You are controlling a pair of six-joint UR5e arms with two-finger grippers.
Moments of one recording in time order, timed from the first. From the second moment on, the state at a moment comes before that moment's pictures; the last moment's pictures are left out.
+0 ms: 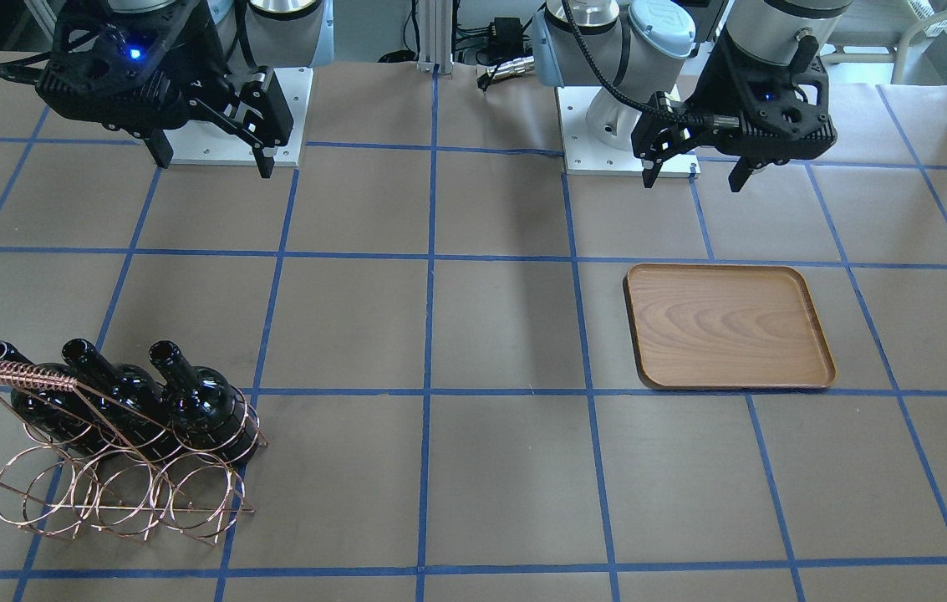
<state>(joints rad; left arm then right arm) -1.51 -1.48 -1.60 -1.64 1.58 0.09 1.68 -1.54 1.37 -1.42 -1.59 0.20</state>
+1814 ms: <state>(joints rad) -1.51 -1.43 -1.61 -1.67 1.58 0.05 1.41 -1.26 1.44 -1.70 -1.60 -0.10</state>
